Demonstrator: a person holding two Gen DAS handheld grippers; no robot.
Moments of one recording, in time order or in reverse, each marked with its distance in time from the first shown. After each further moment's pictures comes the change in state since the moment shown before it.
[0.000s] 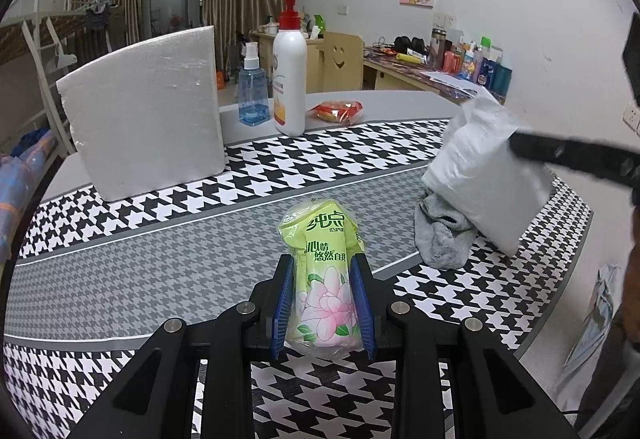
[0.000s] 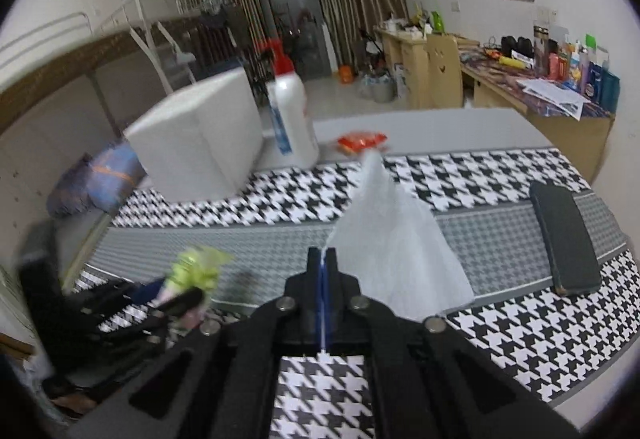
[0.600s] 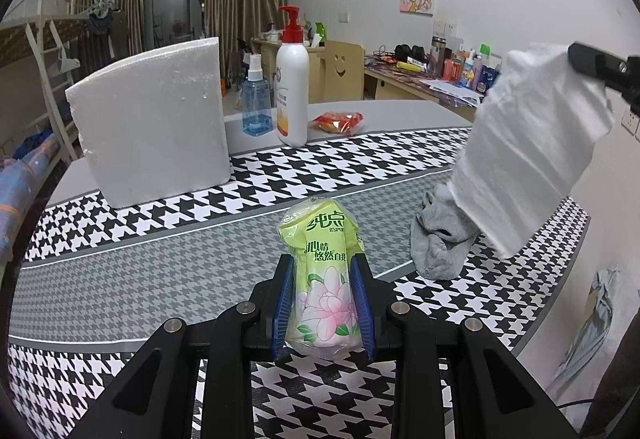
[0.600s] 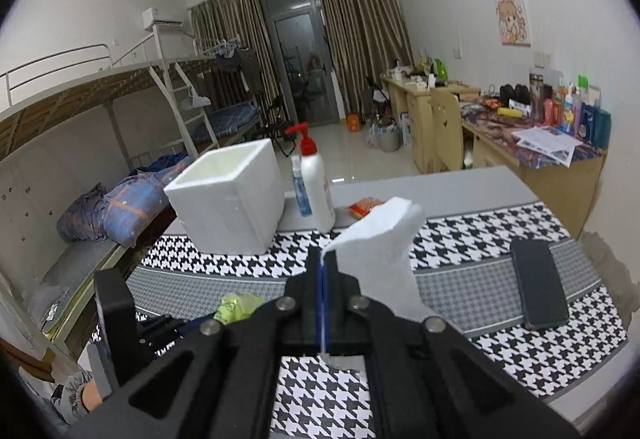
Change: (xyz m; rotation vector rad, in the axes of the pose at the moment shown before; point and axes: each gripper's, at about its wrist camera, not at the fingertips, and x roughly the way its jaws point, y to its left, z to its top) left arm -0.020 -0.004 0.002 -0.003 -0.025 0.006; right arm -0.068 0.016 0.028 -0.028 -0.171 0.016
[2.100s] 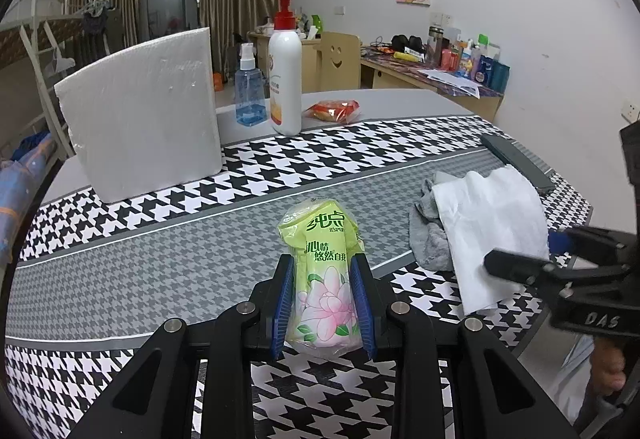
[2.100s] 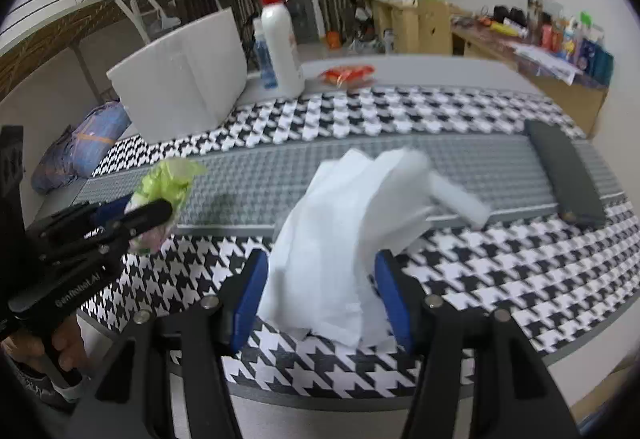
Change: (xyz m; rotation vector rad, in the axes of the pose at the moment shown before) left arm 0.017 -0.003 -0.003 0.014 0.030 -0.004; right arm 0.077 -0.019 -0.103 0.022 0.328 -0.077
